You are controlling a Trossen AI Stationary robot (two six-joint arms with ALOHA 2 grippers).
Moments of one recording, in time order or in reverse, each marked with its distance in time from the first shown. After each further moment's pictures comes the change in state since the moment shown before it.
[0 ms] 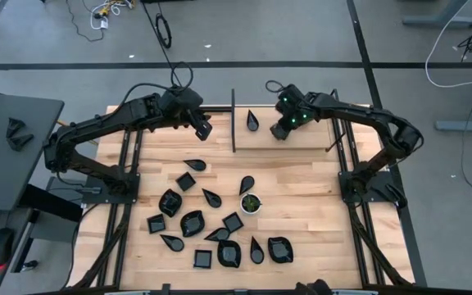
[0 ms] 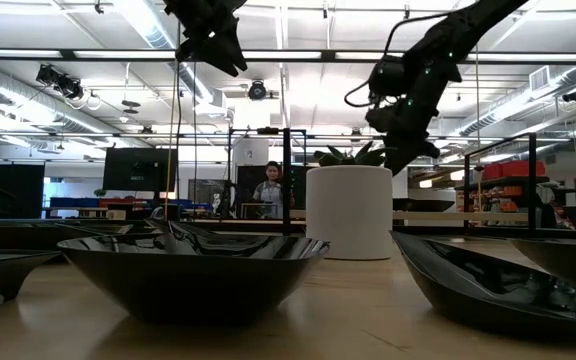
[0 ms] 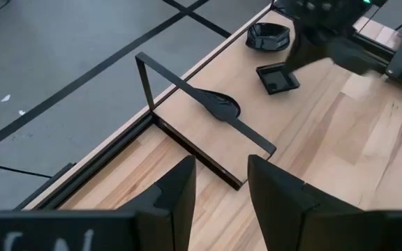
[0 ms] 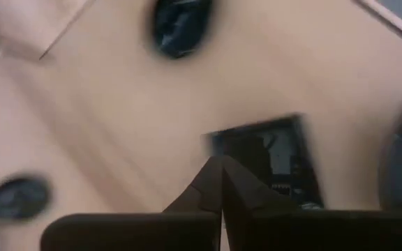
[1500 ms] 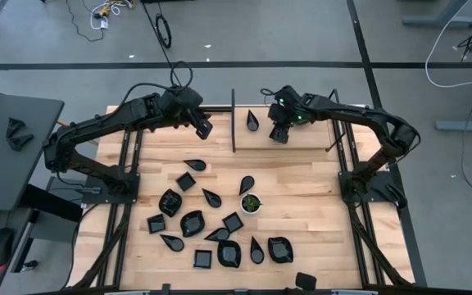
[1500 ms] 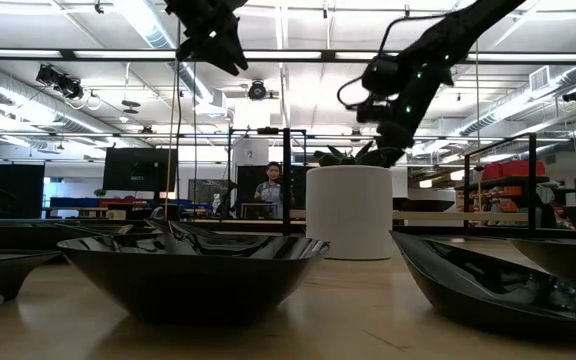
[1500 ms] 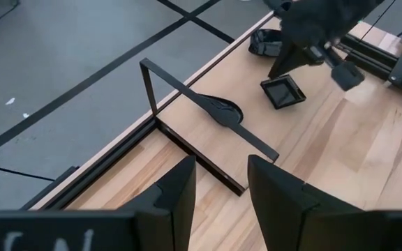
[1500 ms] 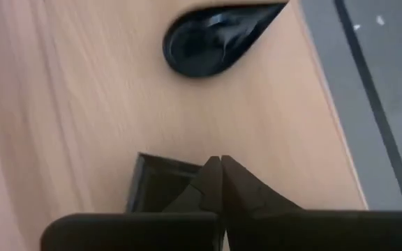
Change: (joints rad) left arm 0.000 0.000 0.000 0.016 -0.015 -0.001; right arm 0.035 0.023 -0.001 0.115 0.081 -0.591
